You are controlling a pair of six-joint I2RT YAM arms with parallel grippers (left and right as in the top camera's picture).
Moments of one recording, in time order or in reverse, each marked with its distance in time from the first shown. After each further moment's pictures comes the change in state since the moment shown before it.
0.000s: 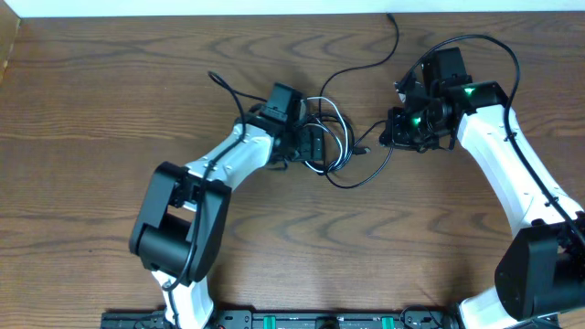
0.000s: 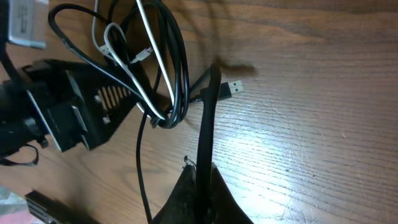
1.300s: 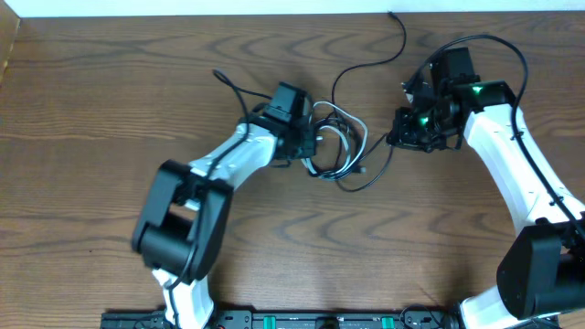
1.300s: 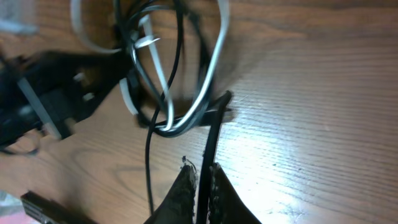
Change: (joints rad) left arm -0.006 0.005 0.009 0.045 -0.016 0.019; right arm -0.040 0.000 0.000 -0.023 0.007 -0.025
